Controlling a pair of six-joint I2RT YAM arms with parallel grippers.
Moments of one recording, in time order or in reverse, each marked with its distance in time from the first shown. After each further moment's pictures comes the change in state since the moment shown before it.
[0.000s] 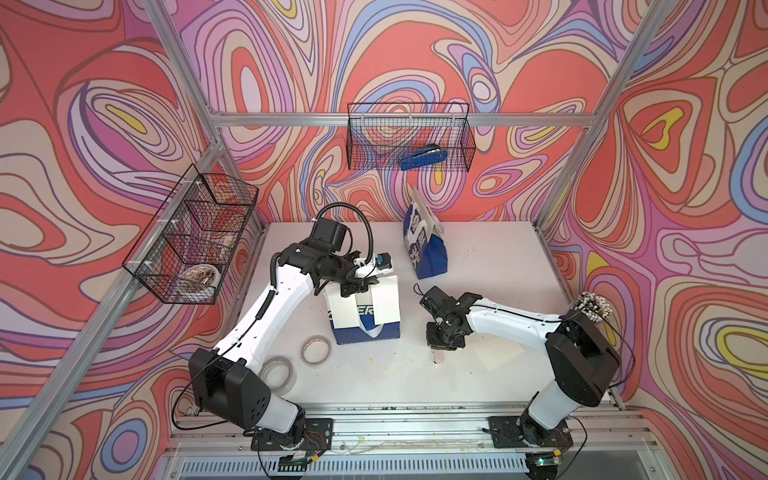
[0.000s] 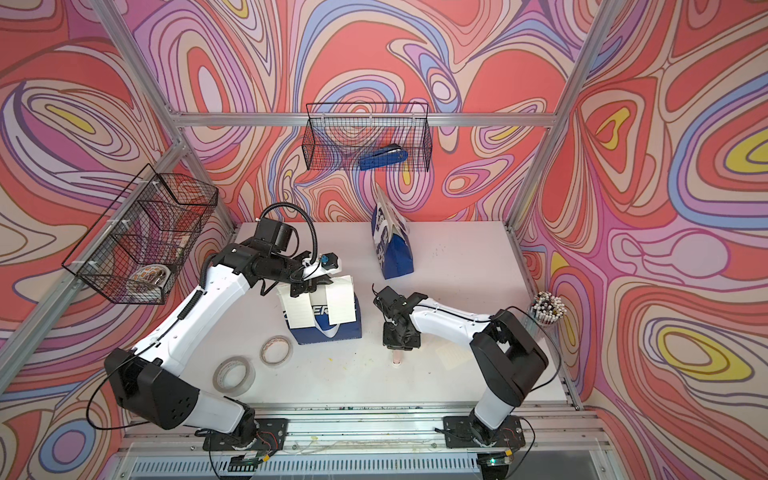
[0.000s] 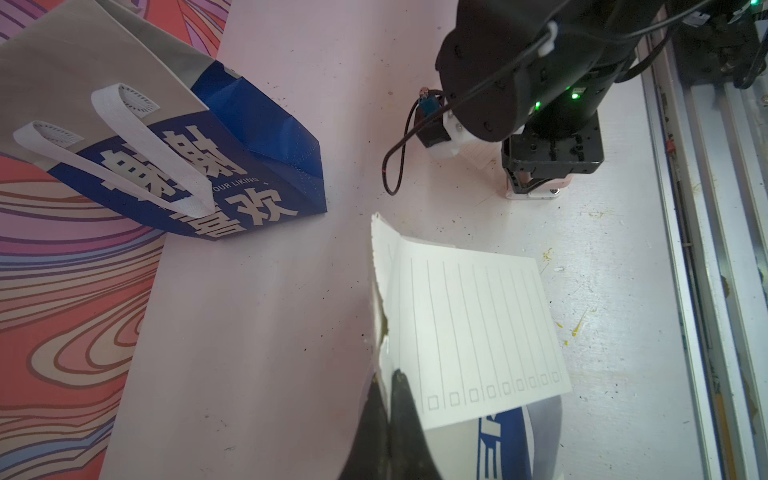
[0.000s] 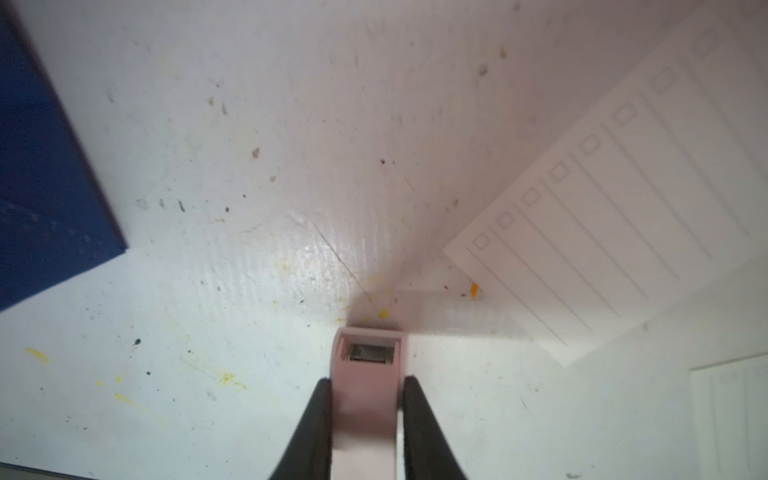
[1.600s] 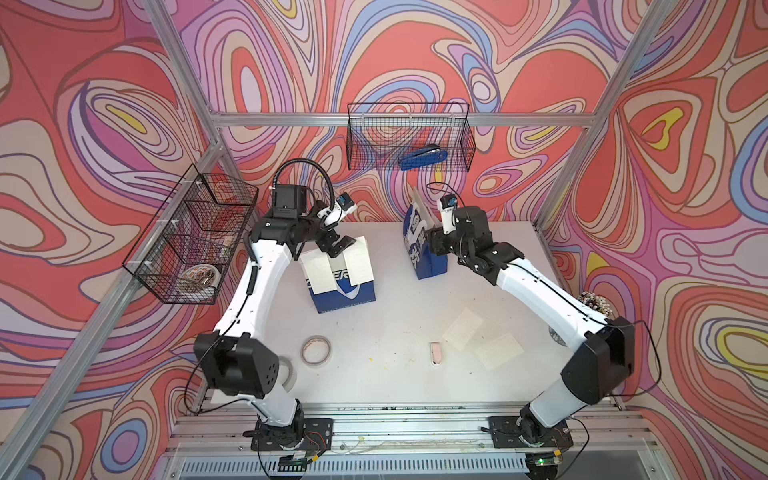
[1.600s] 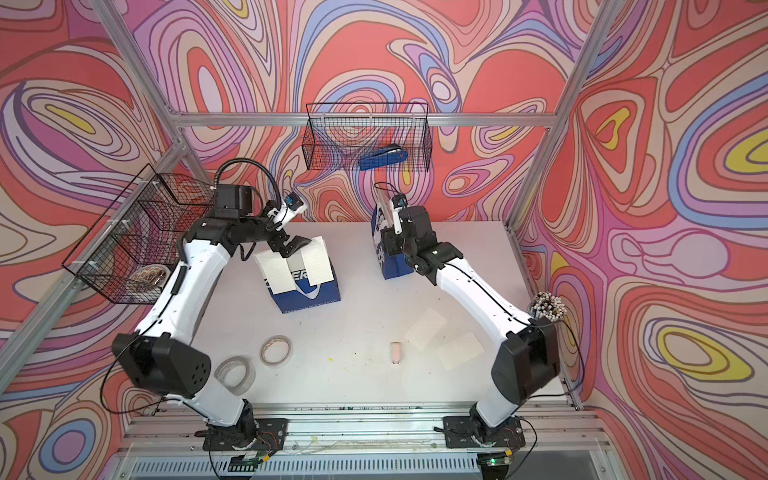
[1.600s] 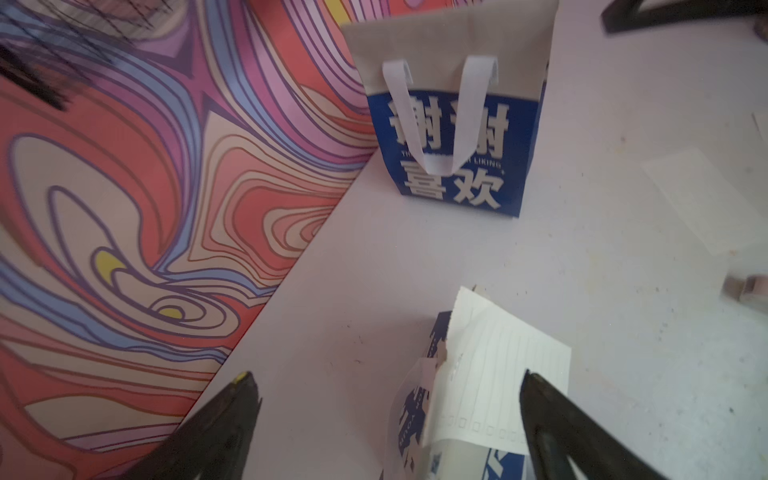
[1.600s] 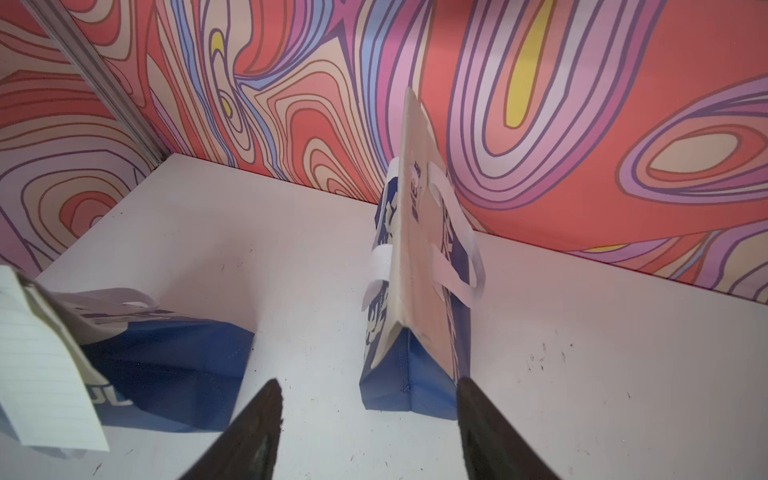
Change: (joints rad) left arm 0.245 0.044 0.180 0.242 -0.063 -0.374; right arm -0.251 0.014 0.517 0.439 0.175 -0.679
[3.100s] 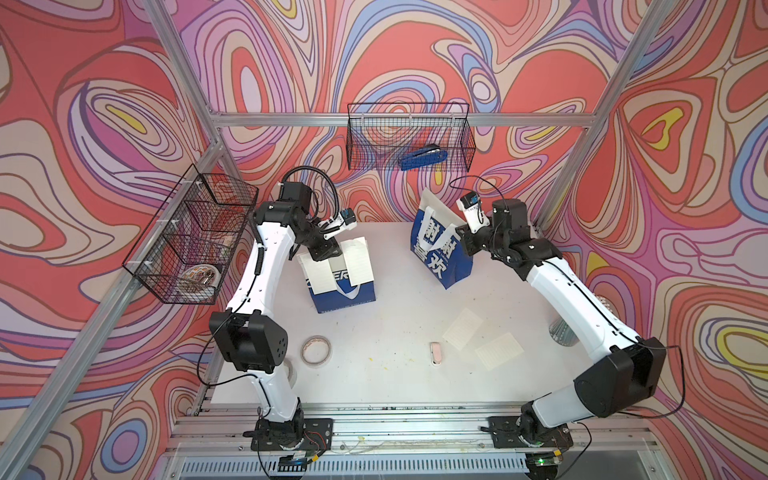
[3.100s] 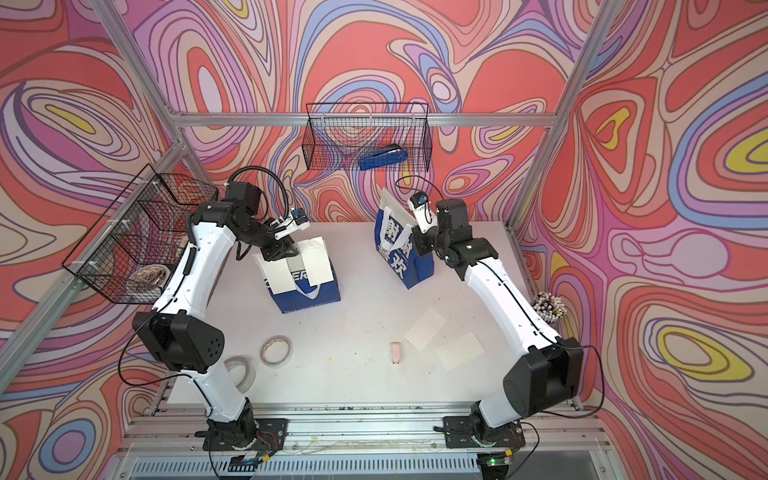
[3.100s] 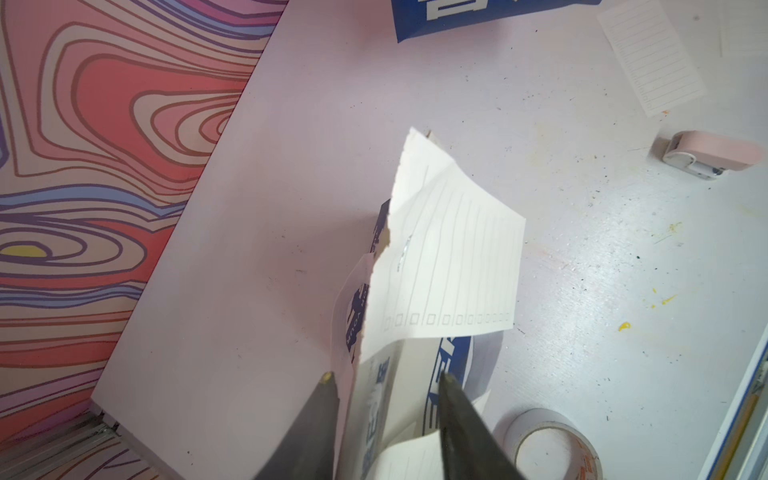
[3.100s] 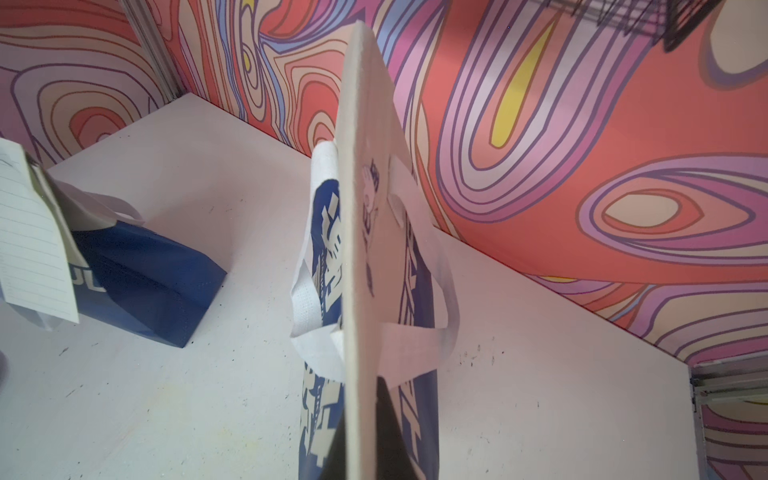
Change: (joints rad) left arm 0.018 0.300 0.363 -0.575 -0.067 0.284; right arm -0.176 -0.172 -0.040 -0.146 -0.261 -0.311
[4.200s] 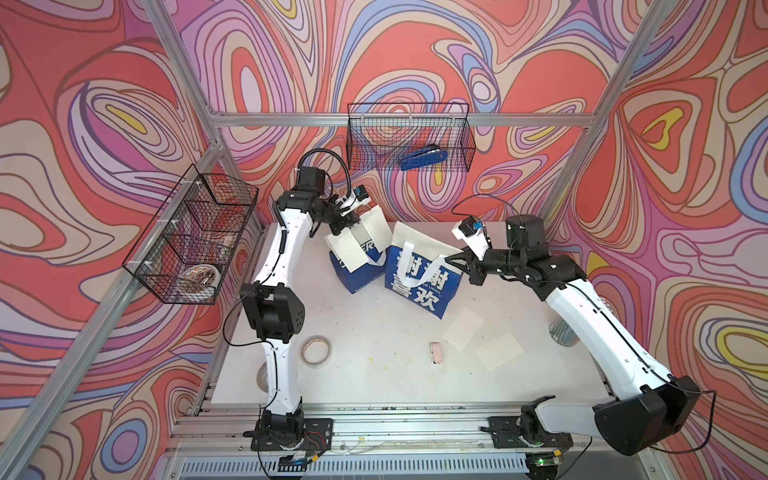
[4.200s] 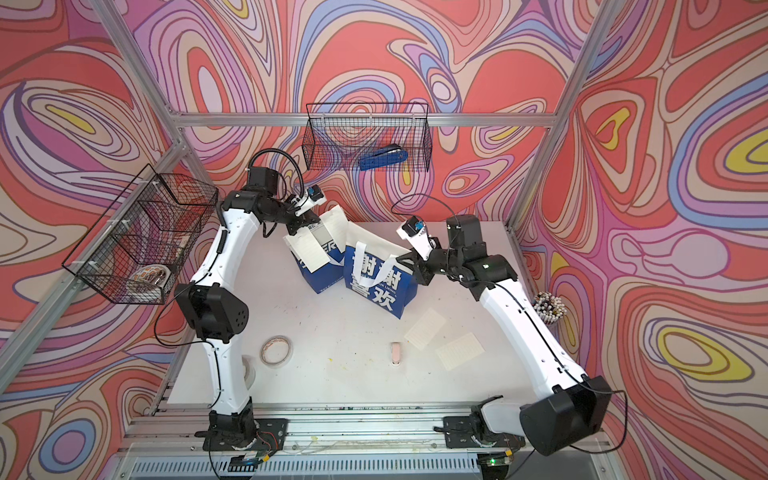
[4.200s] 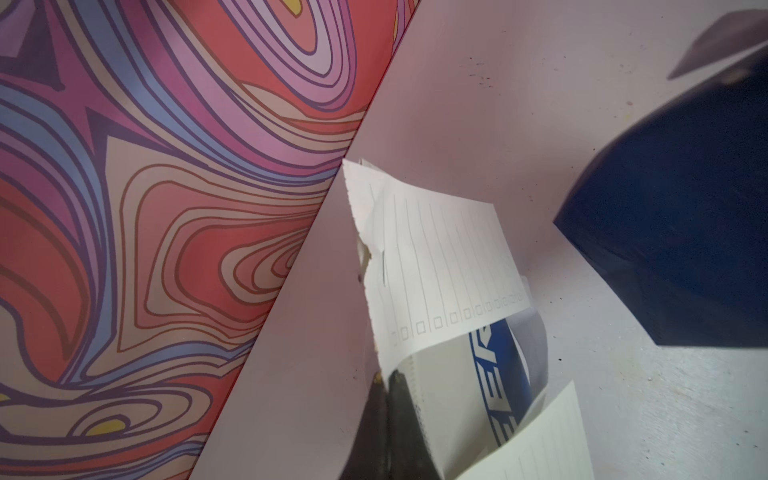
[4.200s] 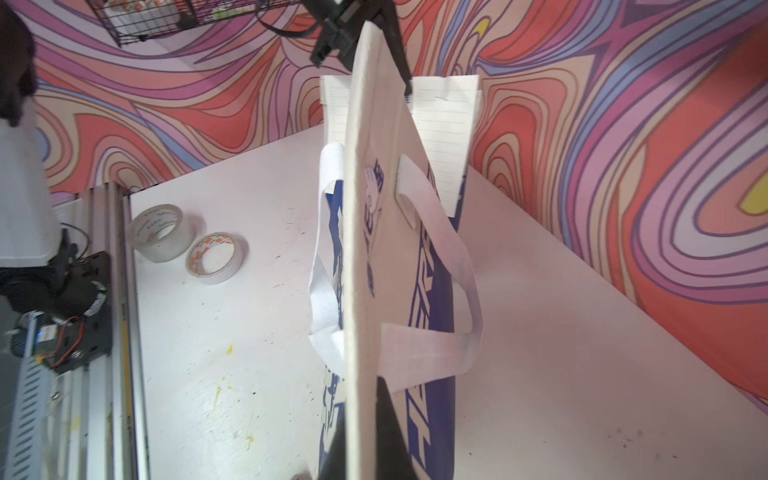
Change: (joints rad) left arm -0.040 0.304 0.297 0.277 0.153 -0.029; right arm 0.001 -0.174 -0.122 -0.170 -0.524 -0.196
